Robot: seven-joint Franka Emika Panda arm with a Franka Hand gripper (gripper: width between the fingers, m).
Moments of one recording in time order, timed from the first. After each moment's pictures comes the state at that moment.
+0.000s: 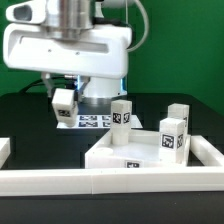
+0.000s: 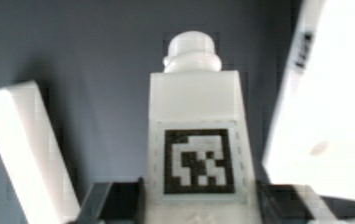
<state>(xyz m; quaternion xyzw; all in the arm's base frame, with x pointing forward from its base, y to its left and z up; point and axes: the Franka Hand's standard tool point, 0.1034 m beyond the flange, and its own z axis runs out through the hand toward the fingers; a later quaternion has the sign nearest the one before) 0.543 -0.094 0.111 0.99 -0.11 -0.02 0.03</state>
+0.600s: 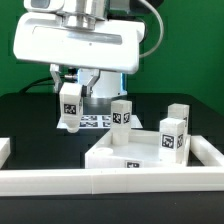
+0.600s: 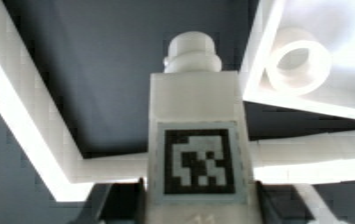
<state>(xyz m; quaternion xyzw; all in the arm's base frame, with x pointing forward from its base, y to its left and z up) 0.566 -0.082 0.123 0.98 -0.09 0.15 0.06</state>
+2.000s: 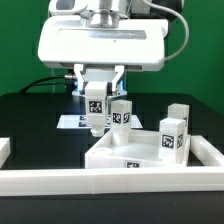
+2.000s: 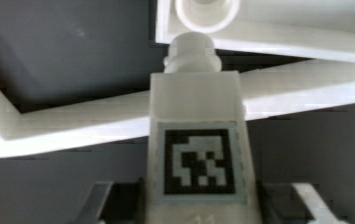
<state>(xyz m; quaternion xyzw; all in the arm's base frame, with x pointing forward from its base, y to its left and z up) 0.584 -0.043 0.127 0.96 -0.12 0.23 0.03</state>
